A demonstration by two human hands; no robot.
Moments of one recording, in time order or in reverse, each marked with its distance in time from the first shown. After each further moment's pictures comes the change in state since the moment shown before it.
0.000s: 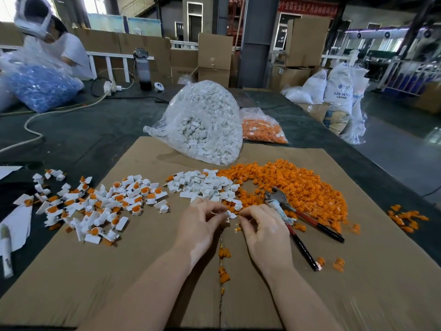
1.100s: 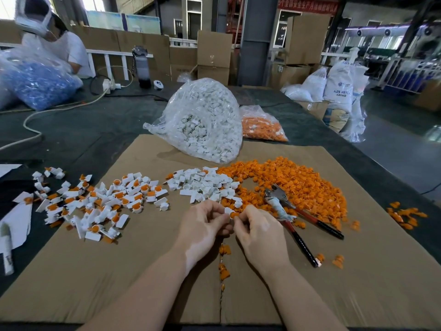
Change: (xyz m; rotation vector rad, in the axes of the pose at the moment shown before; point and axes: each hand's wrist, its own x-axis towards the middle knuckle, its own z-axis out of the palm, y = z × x) left_hand -0.011 0.001 0.002 -0.339 -0.114 -0.123; right_hand -0.002 -0.006 0.002 -0.023 -0.040 -0.044
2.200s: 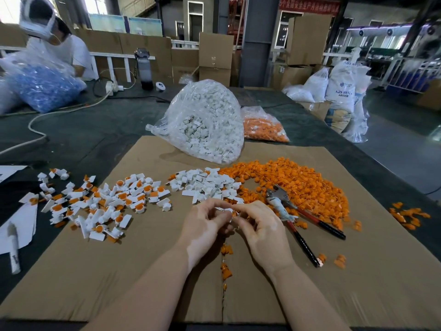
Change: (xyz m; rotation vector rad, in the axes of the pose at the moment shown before) left_hand 0.000 0.000 -0.002 -0.118 -0.054 -0.001; right_hand 0.003 0.002 -0.008 0.263 -0.077 0.006
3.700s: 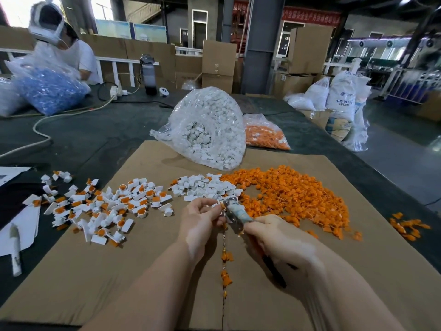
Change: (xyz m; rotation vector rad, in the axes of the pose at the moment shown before) left_hand 0.020 0.005 0.002 -0.379 0.224 -0.171; right_hand 0.033 -0.040 -0.051 0.099 -0.704 0.679
